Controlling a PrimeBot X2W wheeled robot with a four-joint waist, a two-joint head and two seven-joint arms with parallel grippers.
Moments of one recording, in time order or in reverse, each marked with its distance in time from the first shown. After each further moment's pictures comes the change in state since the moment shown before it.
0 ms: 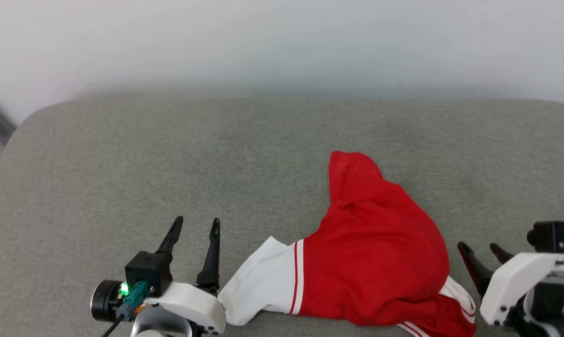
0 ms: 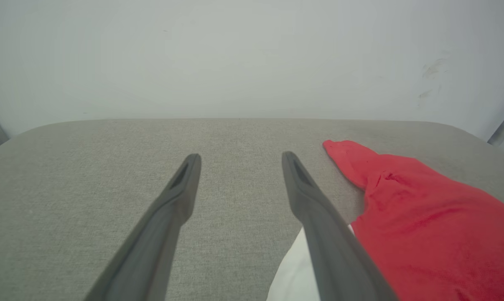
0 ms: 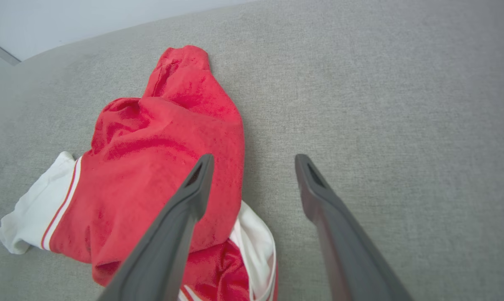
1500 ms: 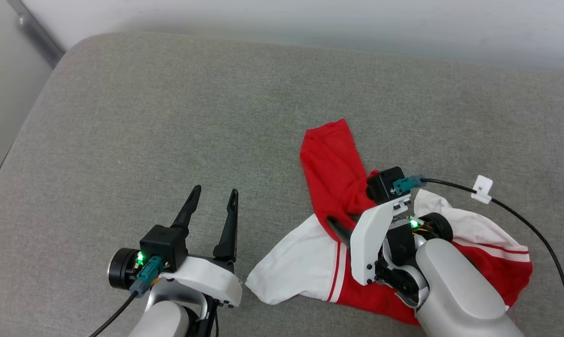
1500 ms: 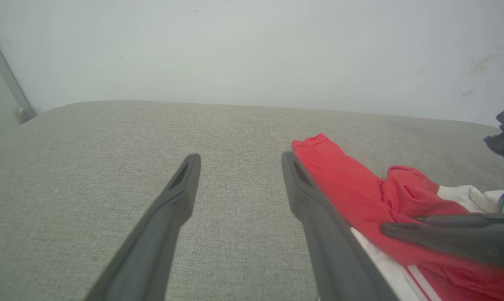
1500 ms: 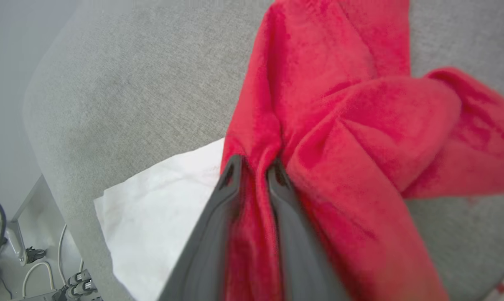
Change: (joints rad) left arm -0.130 -0.035 -0.048 0.056 -0.003 -0.027 -0.052; right arm -0.499 0.034 0.561 0.563 0.154 0.000 -0.077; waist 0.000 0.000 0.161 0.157
